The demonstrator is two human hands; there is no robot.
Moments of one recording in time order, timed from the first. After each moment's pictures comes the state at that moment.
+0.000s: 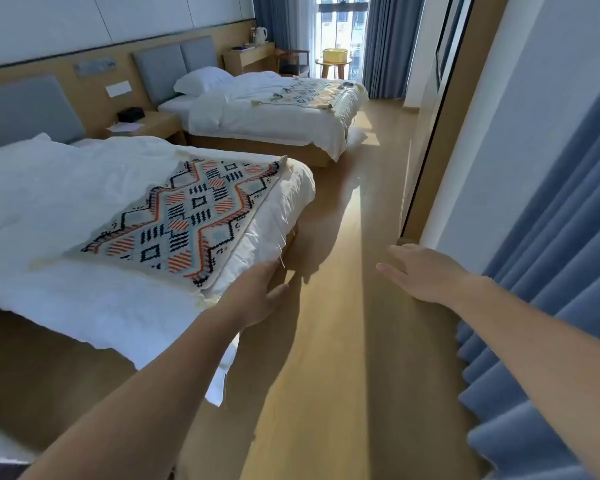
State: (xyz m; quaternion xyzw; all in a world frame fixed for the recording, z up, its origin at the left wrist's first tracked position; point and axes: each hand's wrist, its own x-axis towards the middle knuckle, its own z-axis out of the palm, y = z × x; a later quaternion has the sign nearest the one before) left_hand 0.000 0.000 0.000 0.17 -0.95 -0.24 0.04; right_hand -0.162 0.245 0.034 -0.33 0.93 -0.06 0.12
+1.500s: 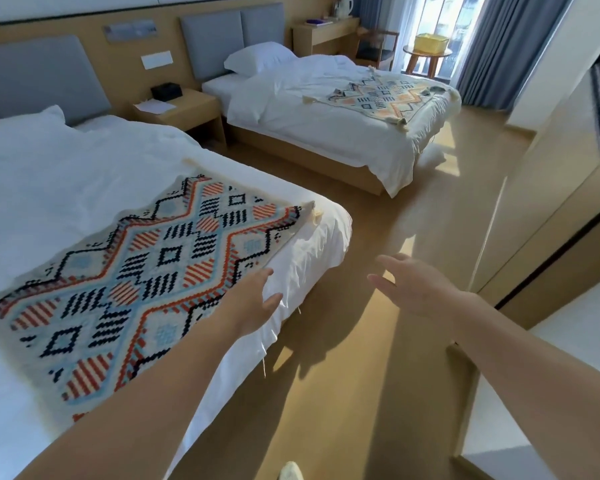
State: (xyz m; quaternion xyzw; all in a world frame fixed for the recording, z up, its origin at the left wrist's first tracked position) left_hand -0.562 -0.289 -0.065 0.34 -0.90 -0.26 0.04; right_hand -0.782 -0.096 -0.012 -0.46 0.88 -0.05 0.13
